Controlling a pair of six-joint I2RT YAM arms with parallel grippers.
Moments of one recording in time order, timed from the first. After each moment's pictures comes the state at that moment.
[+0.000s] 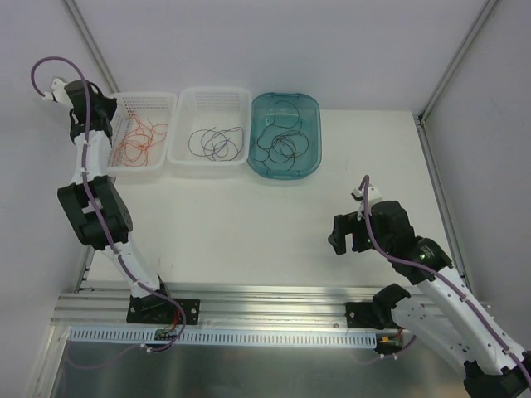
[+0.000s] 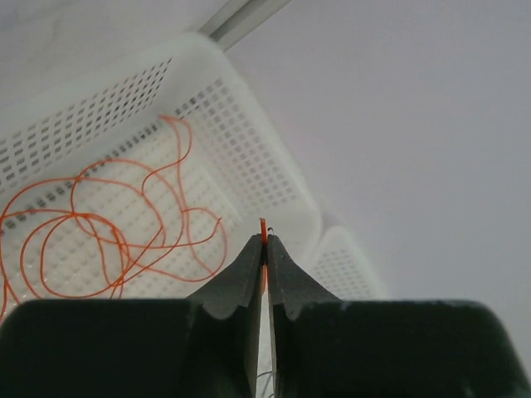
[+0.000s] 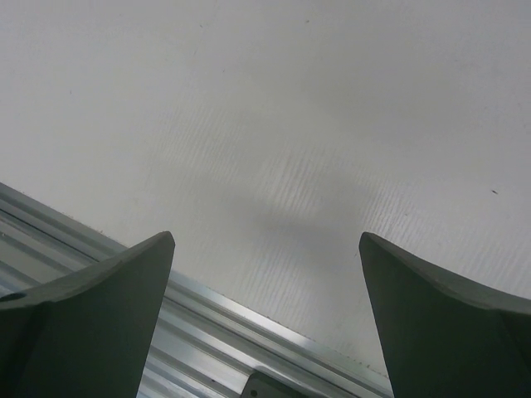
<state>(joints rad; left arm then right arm) 0.37 1.83 1.67 -0.08 -0.04 -0.85 0.57 0.64 0.71 -0.76 0.00 0.22</state>
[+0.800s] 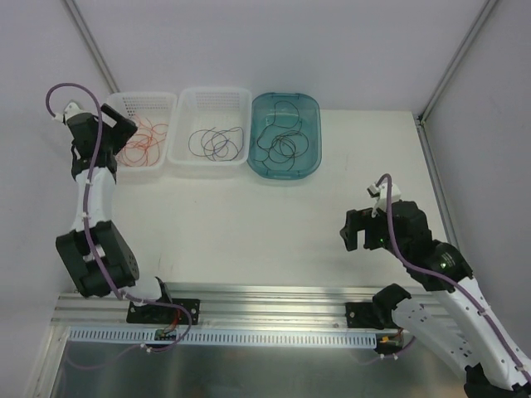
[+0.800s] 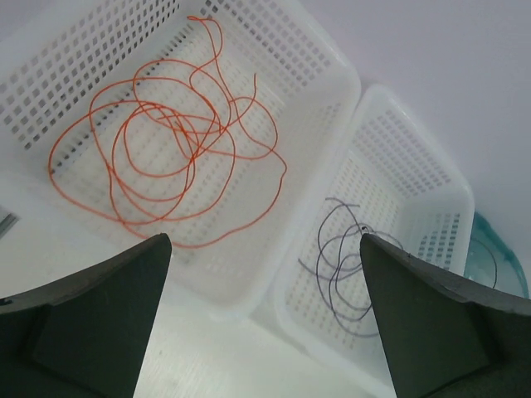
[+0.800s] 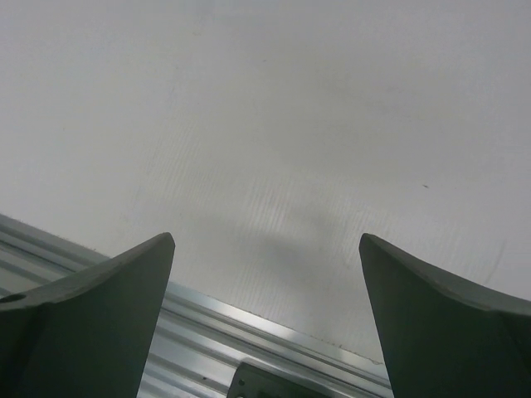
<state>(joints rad) 0.38 1.54 1.25 -0.10 0.09 -0.60 0.57 0.60 0.82 -0.87 0.09 0.21</state>
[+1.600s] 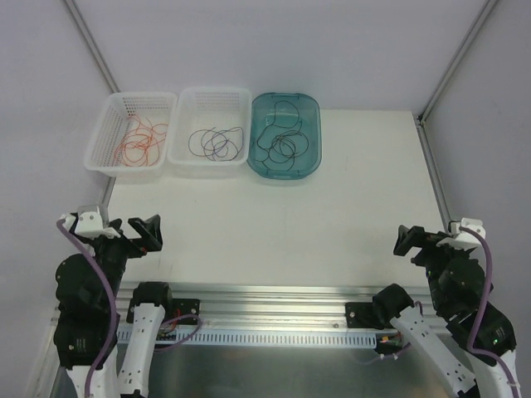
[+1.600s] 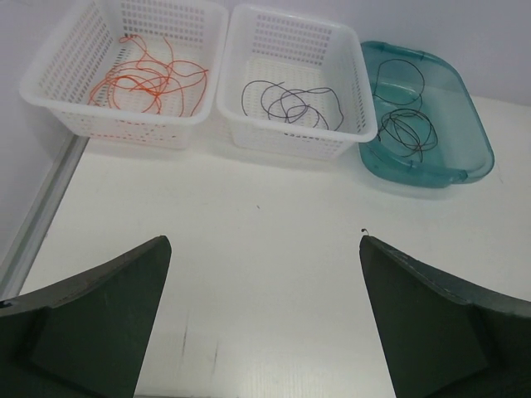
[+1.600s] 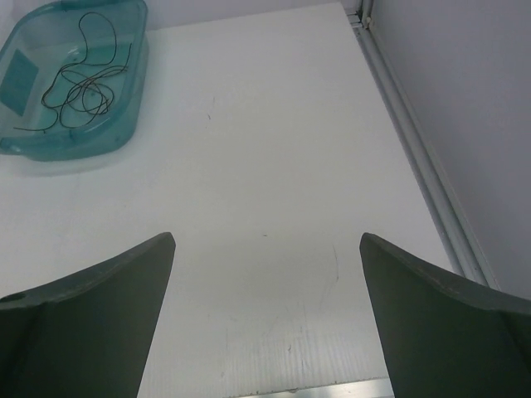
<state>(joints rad) 0.04 0.24 1.01 -0.89 0.04 -0.19 0.57 0.14 0.87 -0.95 0.64 0.21</state>
